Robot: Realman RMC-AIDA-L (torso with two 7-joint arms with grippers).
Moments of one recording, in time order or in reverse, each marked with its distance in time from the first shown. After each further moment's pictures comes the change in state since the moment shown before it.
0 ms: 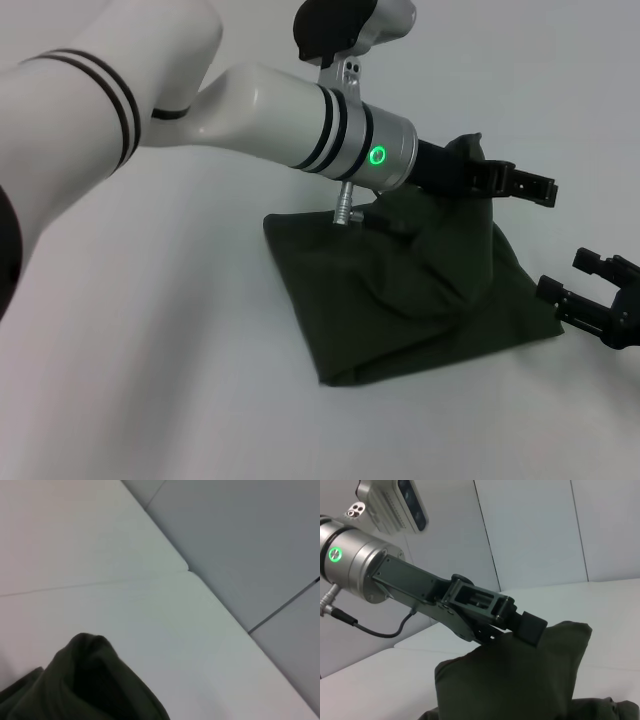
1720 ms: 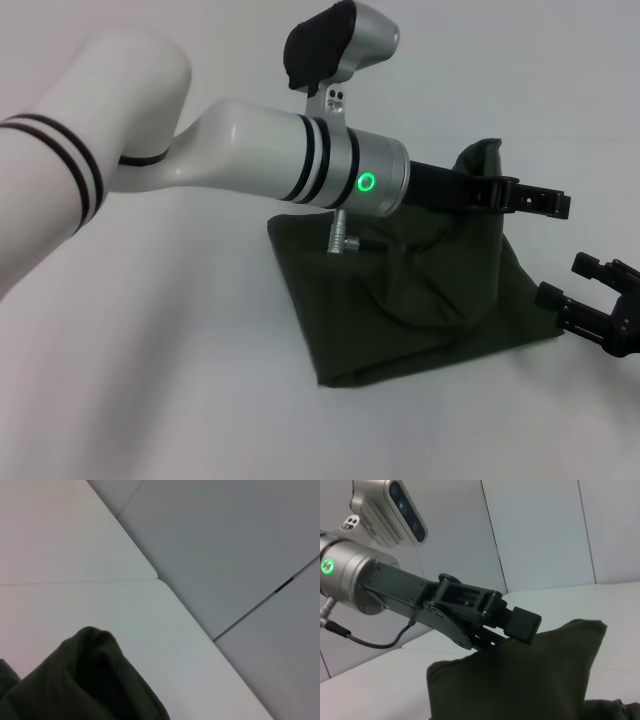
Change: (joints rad) left arm 0.191 -0.003 0.548 0.140 -0.548 0.010 0.000; right arm -0.011 0.001 -0.004 -0.003 0.000 -0.030 -0.011
